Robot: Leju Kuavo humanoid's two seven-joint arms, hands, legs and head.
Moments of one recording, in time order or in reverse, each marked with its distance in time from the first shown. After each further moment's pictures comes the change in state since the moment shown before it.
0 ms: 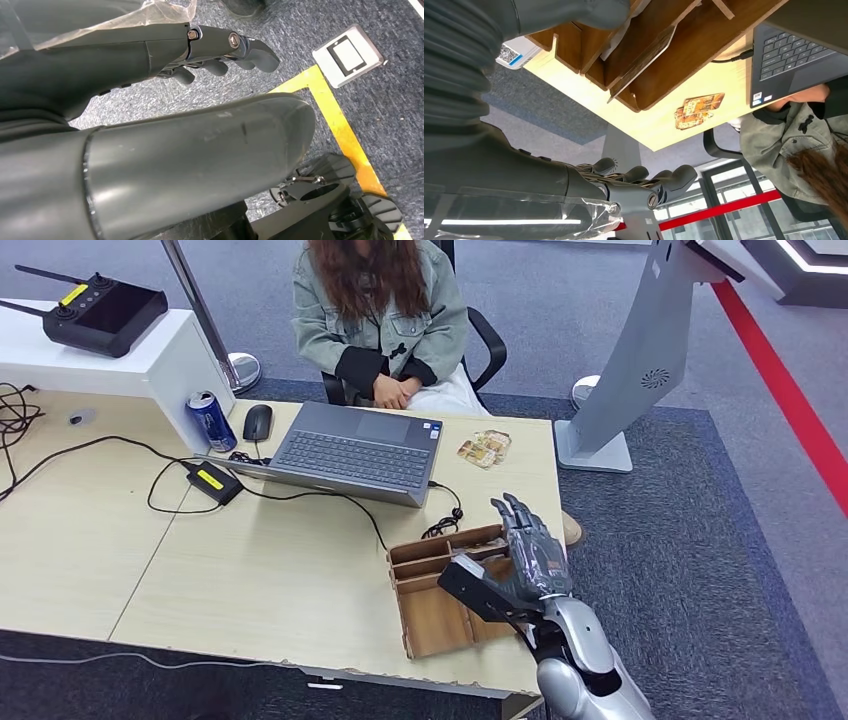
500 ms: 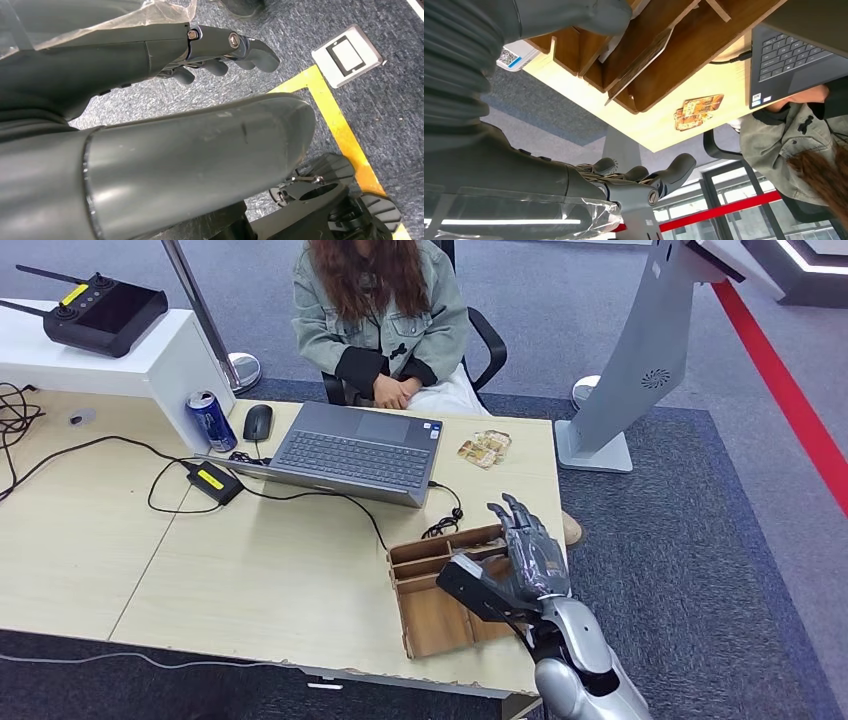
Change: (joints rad) left arm 0.000 0.000 0.000 0.000 0.000 0.000 -0.003; right arm 0.000 0.008 0.000 0.002 0.003 0.000 0.004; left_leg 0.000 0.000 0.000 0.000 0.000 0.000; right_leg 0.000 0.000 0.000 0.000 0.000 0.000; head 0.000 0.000
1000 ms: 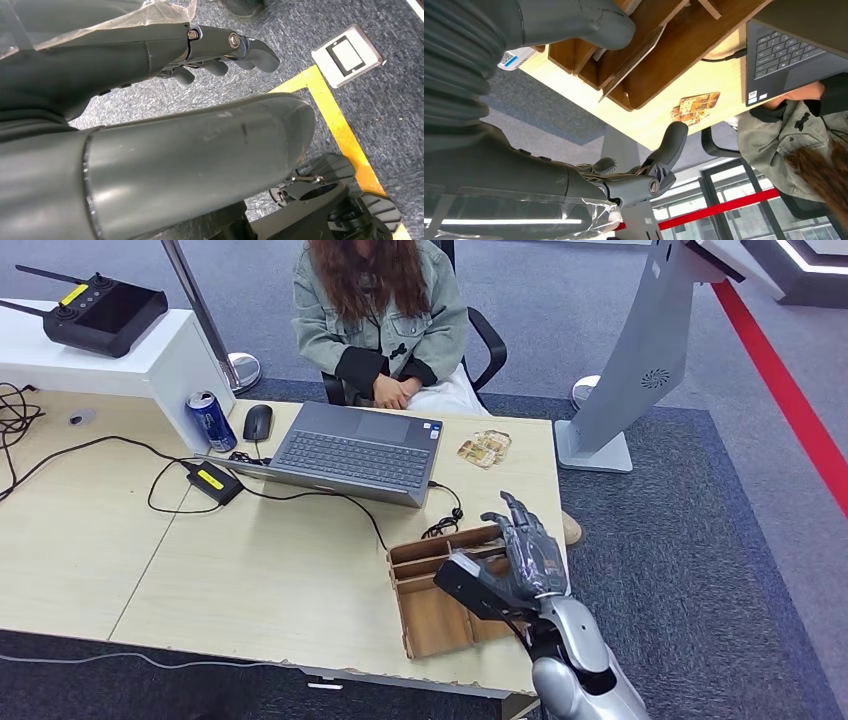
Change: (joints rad) left arm 0.000 0.000 0.000 0.000 -0.001 0.000 0.000; right arm -0.005 0.012 0.000 0.001 0.007 -0.003 0.001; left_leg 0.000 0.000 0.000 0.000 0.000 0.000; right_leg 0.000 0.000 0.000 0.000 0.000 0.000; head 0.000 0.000
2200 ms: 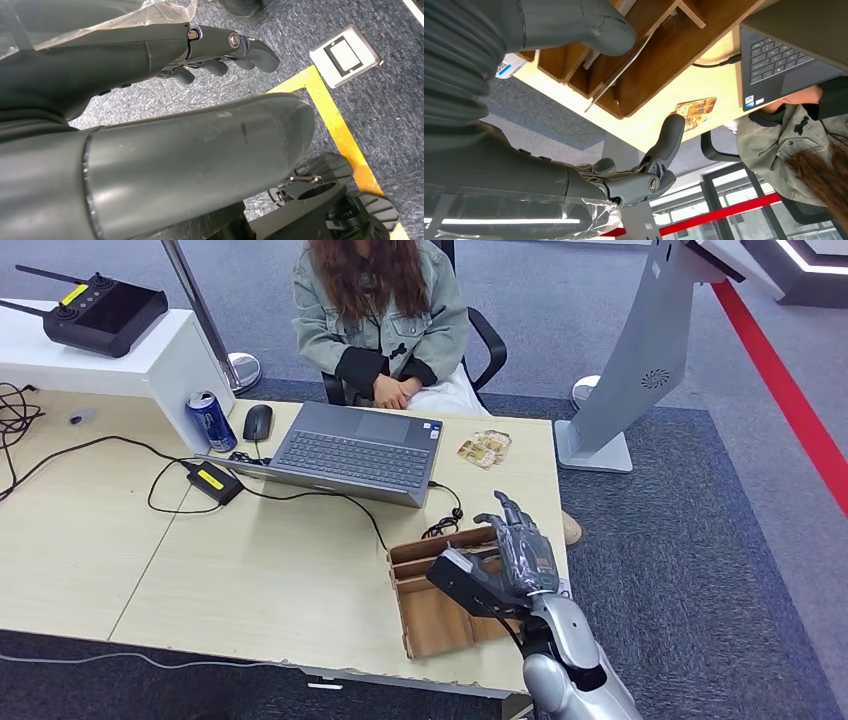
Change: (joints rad) left arm 0.000 0.000 -0.001 0.000 0.000 0.000 -0.006; right arm -0.013 0.033 0.002 0.033 0.003 -0.004 0.007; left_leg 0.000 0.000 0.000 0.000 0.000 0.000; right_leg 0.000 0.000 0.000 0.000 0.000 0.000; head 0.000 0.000
